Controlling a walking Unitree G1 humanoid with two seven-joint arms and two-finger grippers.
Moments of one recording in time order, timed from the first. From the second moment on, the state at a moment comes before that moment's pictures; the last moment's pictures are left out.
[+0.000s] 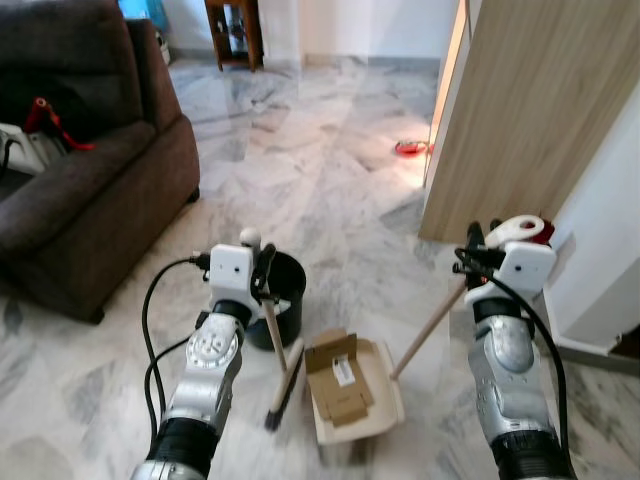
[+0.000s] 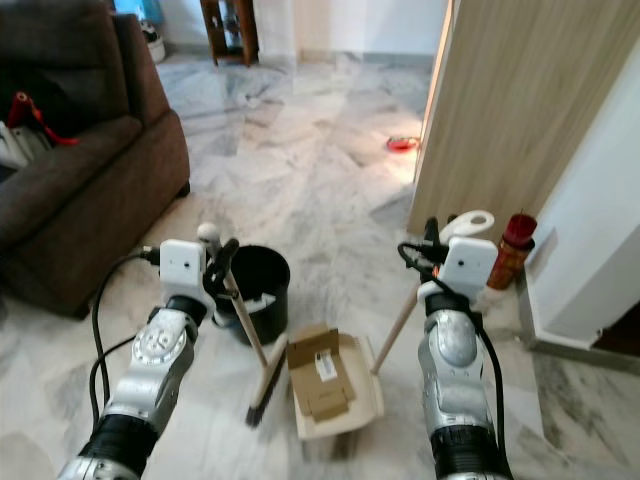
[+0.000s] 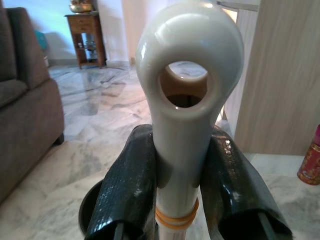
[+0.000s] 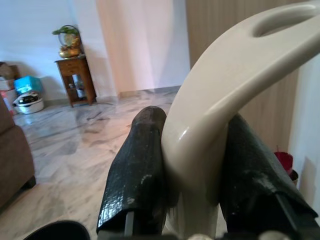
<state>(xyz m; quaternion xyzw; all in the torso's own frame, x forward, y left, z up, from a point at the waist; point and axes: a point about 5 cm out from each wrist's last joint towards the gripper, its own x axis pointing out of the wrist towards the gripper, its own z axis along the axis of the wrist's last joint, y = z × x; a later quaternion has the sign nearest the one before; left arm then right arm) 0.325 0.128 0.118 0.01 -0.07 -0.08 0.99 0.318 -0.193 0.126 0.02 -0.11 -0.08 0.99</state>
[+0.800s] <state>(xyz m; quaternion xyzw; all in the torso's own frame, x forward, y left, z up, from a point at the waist) 0.323 0.129 0.116 0.01 -0.07 -0.08 0.99 0.319 -0.195 0.124 0.03 -0.10 -0.08 0.99</state>
